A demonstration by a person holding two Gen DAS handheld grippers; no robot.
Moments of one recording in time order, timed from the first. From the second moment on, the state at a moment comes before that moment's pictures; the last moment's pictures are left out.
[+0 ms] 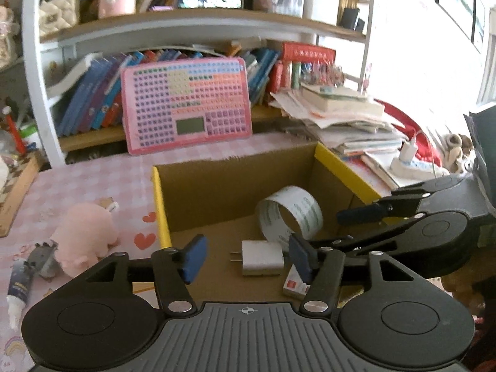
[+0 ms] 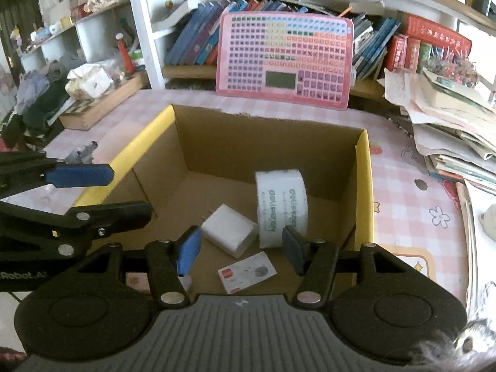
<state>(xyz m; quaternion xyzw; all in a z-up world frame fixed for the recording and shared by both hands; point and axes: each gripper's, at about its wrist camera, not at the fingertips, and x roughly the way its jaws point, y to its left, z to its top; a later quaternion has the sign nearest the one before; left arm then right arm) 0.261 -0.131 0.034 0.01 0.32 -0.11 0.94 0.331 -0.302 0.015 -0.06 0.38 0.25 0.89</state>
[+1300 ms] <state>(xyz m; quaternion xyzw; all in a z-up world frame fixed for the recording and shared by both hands) 0.122 -0.041 0.034 0.02 0.28 -0.16 0.94 0.144 -0.256 0.030 -0.04 0.31 0.09 0.94</state>
